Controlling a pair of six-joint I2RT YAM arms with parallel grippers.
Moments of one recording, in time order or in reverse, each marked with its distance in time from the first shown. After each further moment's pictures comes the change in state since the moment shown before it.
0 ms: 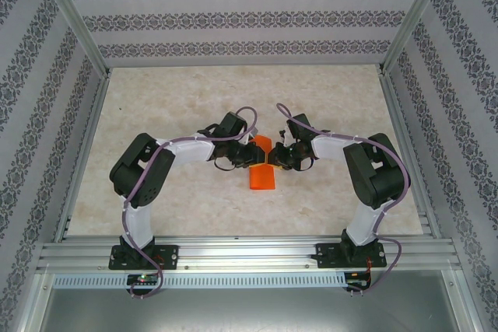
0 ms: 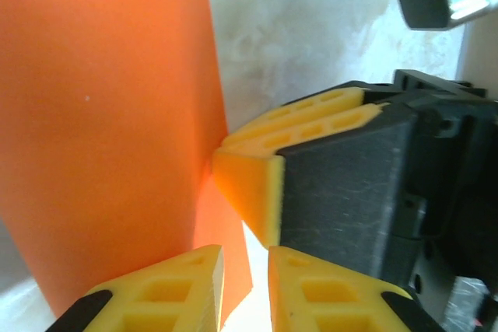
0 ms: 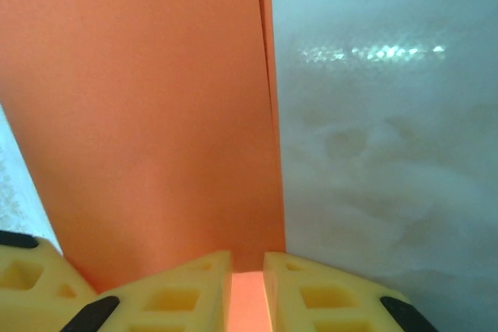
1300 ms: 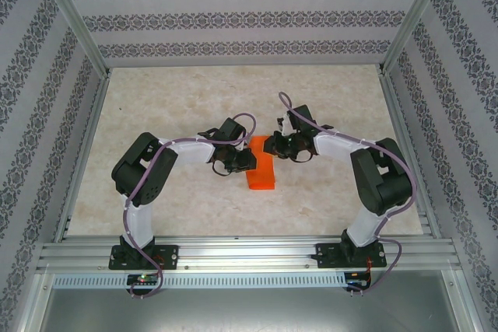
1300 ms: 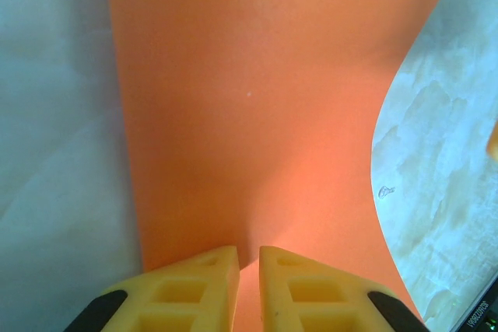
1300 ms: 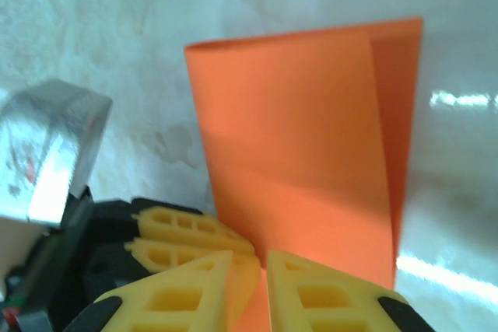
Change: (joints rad) left arm 0.001 0.019 -0.031 -0.084 -0.147 0.080; right arm 0.005 -0.052 0.062 0.068 -0.038 0.047
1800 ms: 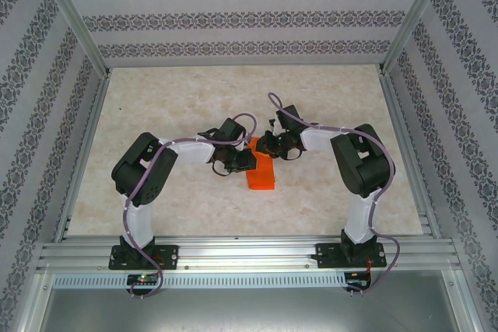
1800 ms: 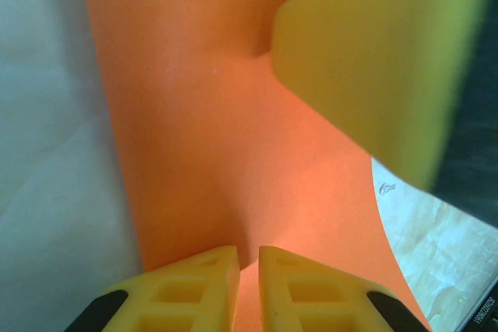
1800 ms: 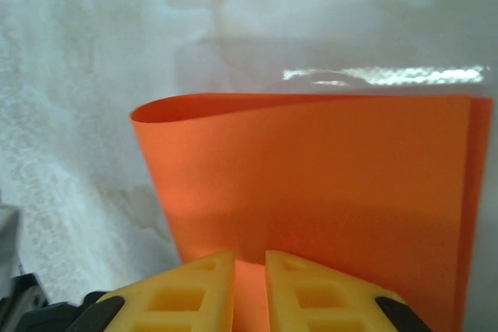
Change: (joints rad) left arm -0.001 -0.003 -0.005 0.006 0.000 0.026; right arm 0.028 0.195 0.089 0.058 0.013 0.062
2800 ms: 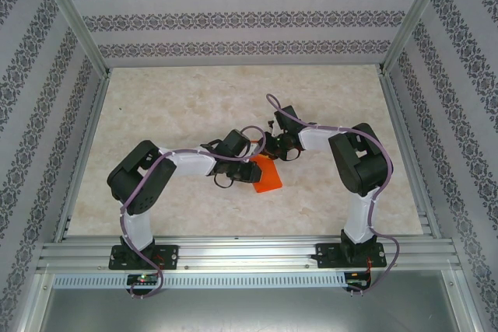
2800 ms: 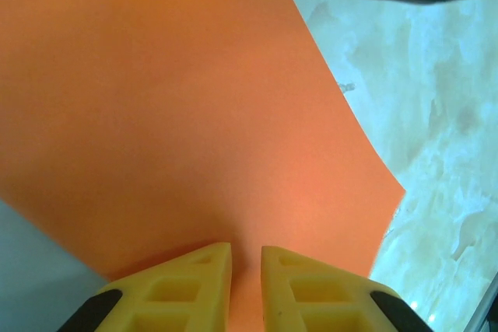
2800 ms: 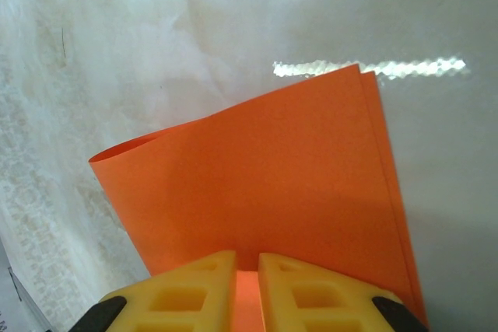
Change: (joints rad) left arm -0.100 -0.076 -0.117 0.095 -0.018 0.135; right arm 0.007 0.014 0.016 -0.034 0.013 -0.003
